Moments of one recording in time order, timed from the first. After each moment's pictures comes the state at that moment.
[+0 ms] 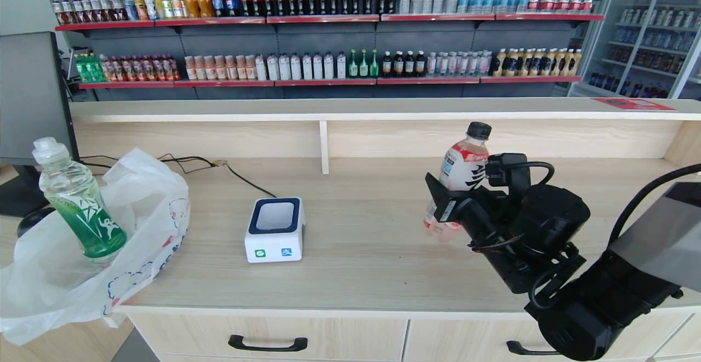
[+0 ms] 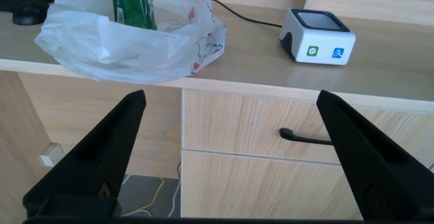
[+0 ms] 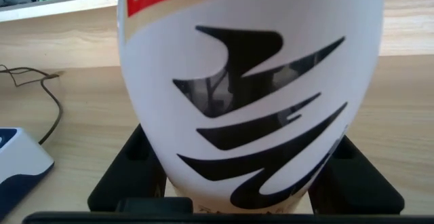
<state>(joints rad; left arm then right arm) 0.00 0.00 0.00 -0.01 0.00 -0.02 0.52 2.05 -0.63 -1.57 -0.30 0.10</state>
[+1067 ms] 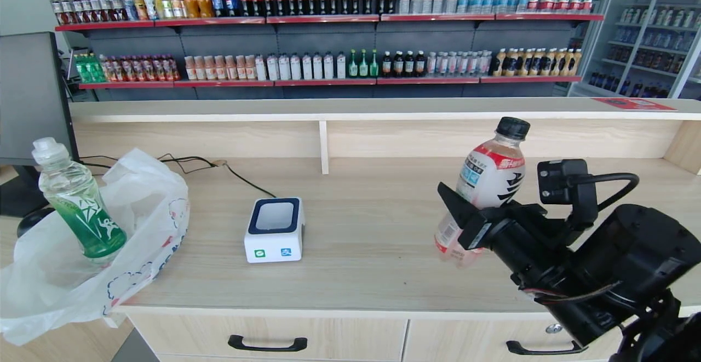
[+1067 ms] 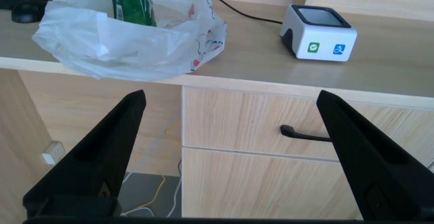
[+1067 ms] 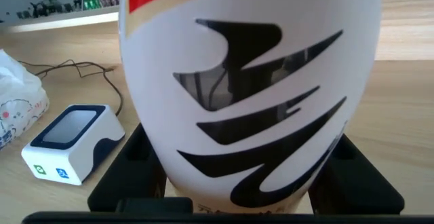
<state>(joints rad) 0.00 0.00 0.00 0.00 0.00 -0.02 0.65 1.79 -0.39 -1.57 -0.30 0.12</state>
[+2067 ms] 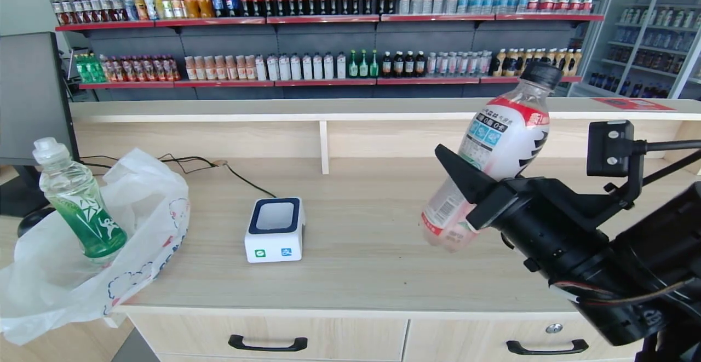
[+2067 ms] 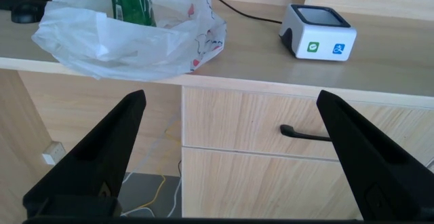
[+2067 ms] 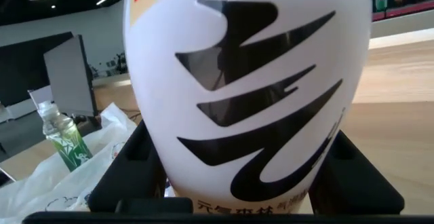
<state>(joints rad) 0.00 0.00 0.00 0.00 0.00 -0.01 0.72 1.68 -0.46 -1.57 -0.19 0.23</state>
